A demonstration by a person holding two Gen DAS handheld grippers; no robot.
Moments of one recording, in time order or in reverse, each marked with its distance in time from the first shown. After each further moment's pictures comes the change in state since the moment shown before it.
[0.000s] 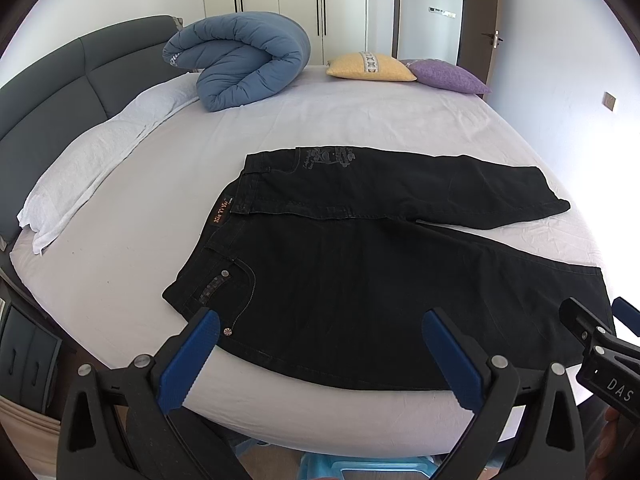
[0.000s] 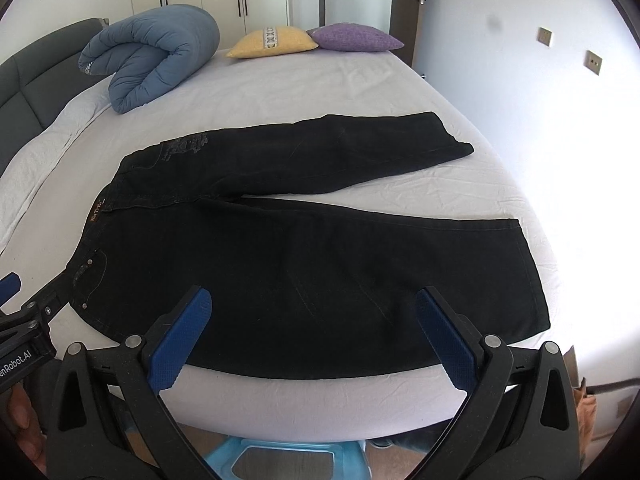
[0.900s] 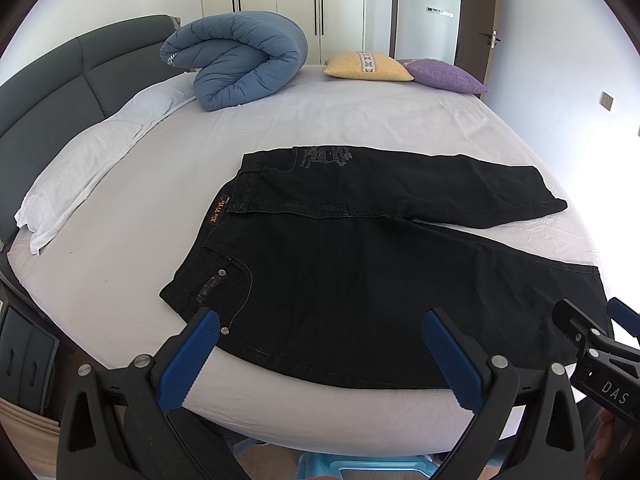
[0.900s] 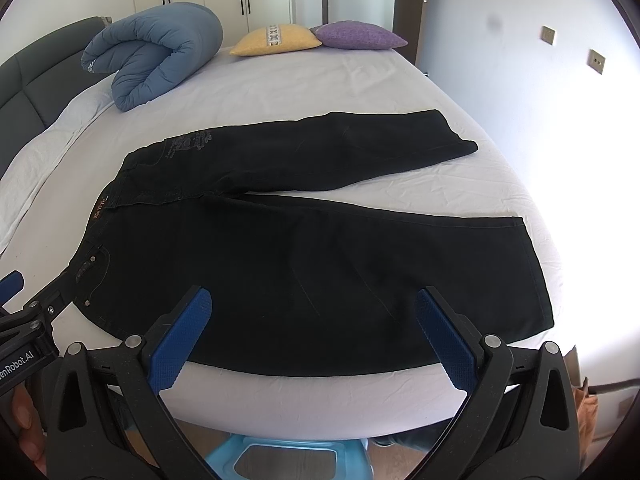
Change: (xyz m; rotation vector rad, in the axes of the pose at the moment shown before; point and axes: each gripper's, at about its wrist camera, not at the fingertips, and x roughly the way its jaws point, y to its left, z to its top) left arm -0.002 -0.003 -0.003 -0.003 0.002 -0.011; right arm 0.002 0.002 -0.001 0.000 0.011 0.011
